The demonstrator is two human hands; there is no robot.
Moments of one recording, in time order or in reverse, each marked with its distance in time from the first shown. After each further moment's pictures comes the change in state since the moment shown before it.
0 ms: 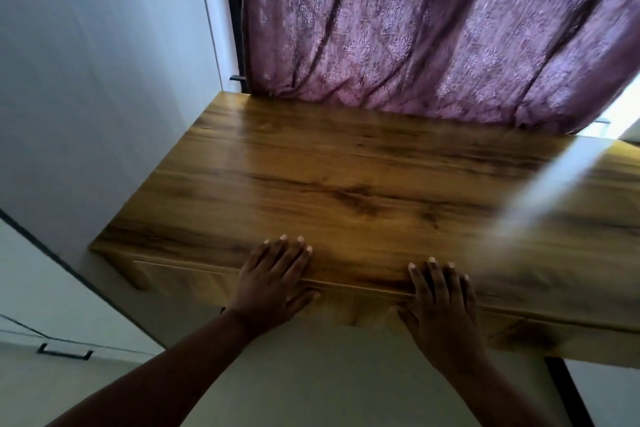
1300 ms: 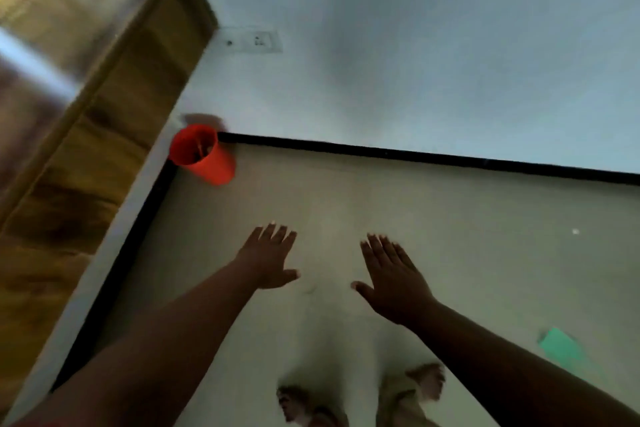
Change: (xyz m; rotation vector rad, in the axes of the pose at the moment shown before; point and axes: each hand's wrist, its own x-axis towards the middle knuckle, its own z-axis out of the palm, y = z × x) left_hand -0.098 0.533 0.037 0.202 -0.937 1.370; right_hand -0.564 0.029 -0.004 0.325 -0.429 1.231
